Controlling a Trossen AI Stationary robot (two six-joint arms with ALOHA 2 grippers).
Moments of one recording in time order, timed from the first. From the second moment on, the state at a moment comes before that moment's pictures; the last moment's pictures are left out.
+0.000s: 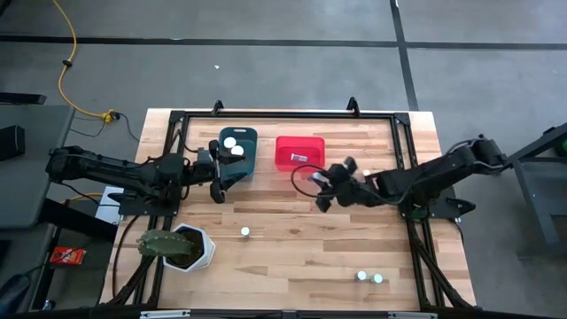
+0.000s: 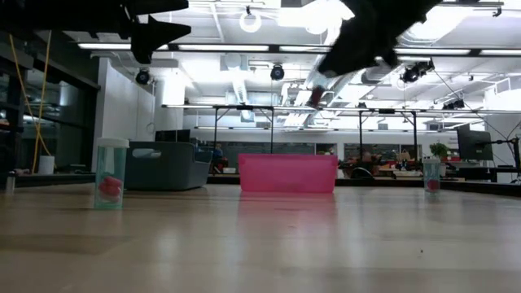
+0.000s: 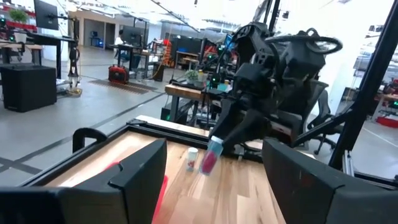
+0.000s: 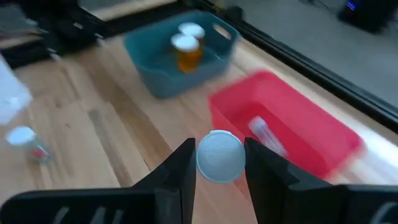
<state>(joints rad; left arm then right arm) 0.08 0.80 0.32 0.57 -0.23 -0.15 0.25 1.34 0.89 -0.23 0.71 0.53</state>
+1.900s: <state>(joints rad) 0.08 0.80 0.32 0.57 -0.27 -0.13 -0.07 2.16 1.29 0.57 0.22 0.13</state>
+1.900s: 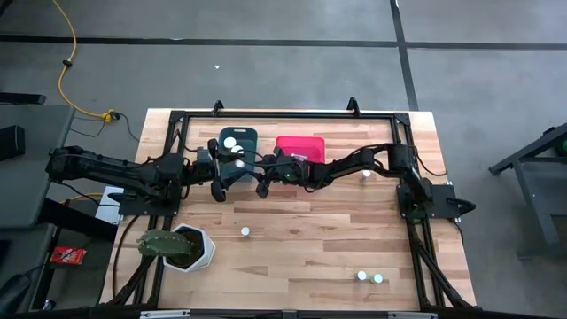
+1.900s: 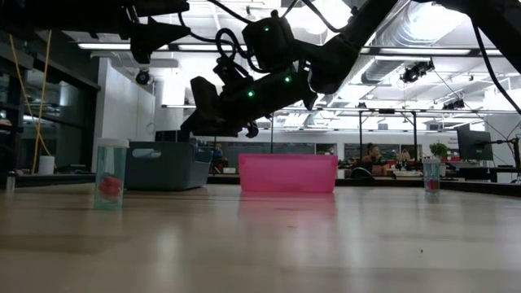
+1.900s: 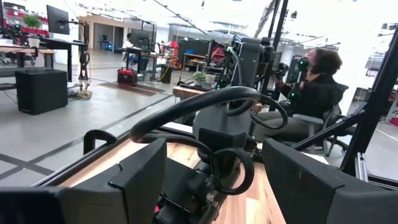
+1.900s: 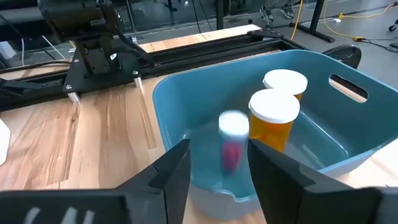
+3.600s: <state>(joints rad) 0.08 0.83 0.32 0.53 -0.28 -0.10 0.08 1.13 0.45 0.75 0.38 0.00</state>
